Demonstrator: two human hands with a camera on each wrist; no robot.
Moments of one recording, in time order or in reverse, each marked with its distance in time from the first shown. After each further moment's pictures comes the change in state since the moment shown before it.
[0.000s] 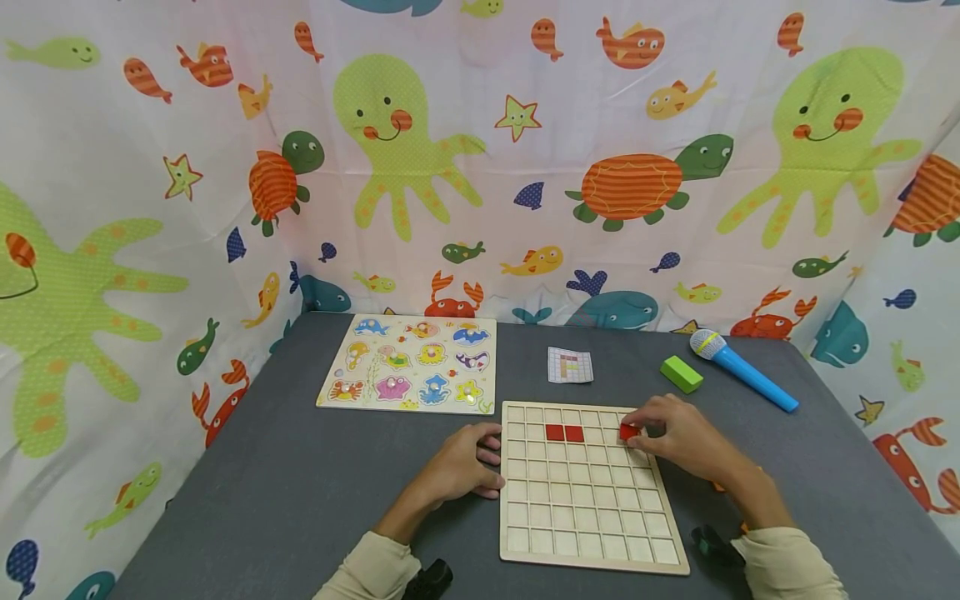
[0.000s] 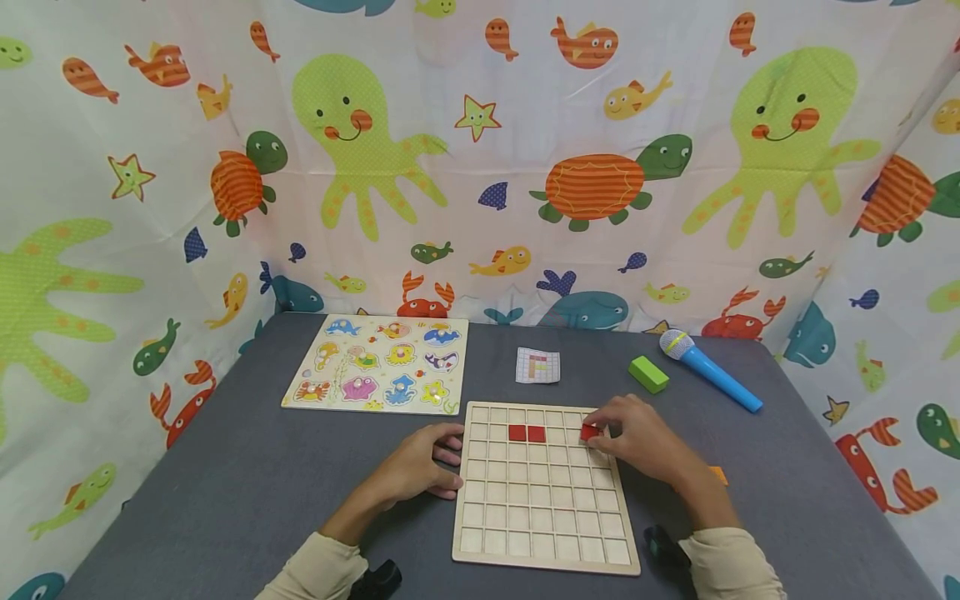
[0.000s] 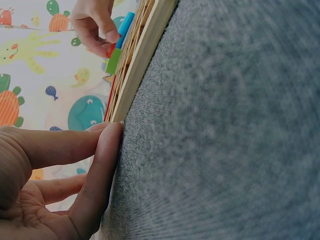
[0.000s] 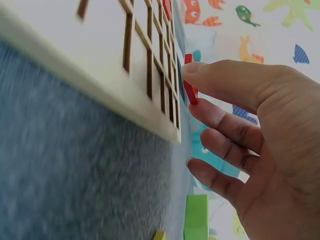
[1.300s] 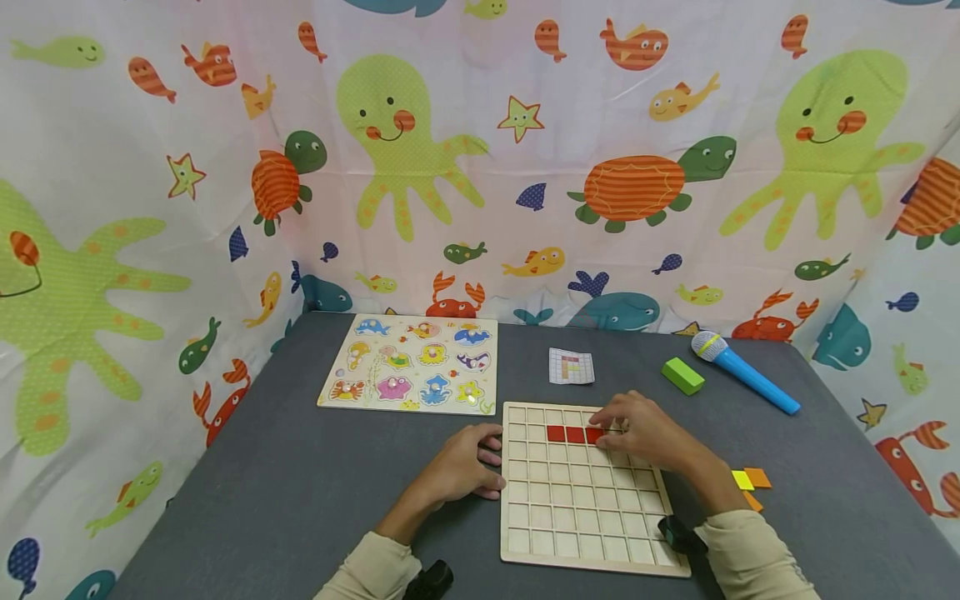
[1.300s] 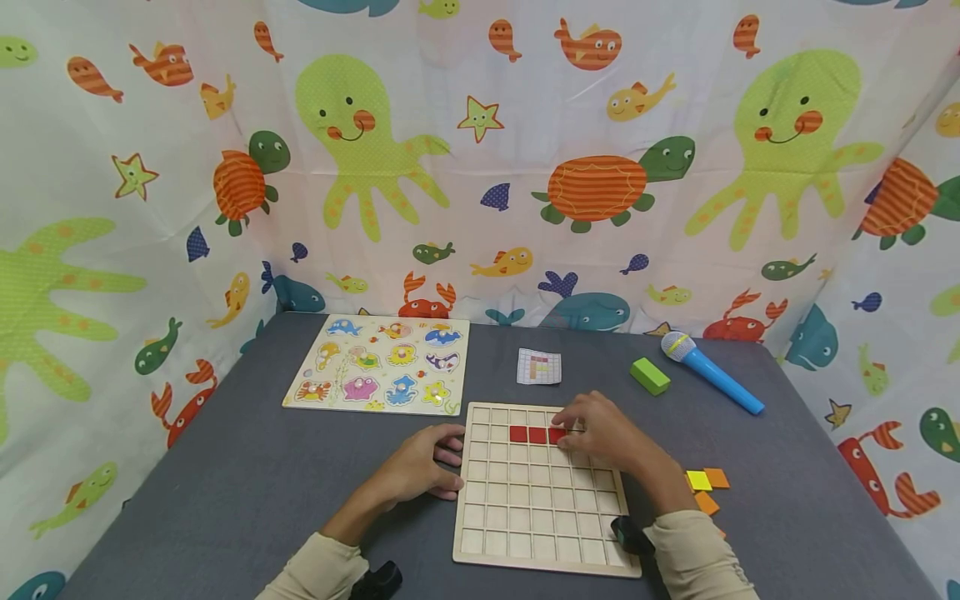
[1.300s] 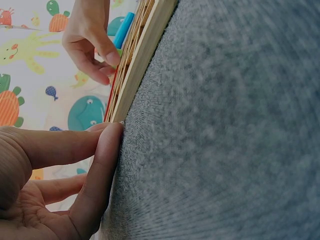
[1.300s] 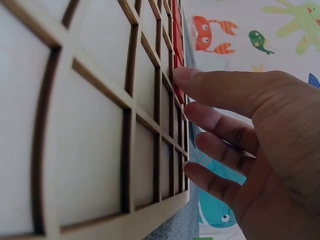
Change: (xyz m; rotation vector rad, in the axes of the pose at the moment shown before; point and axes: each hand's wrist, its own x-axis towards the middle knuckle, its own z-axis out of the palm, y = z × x) left_hand 0.001 -0.001 0.001 0.003 0.001 0.002; right_hand 0.032 -0.026 0.020 0.039 -0.097 -0.038
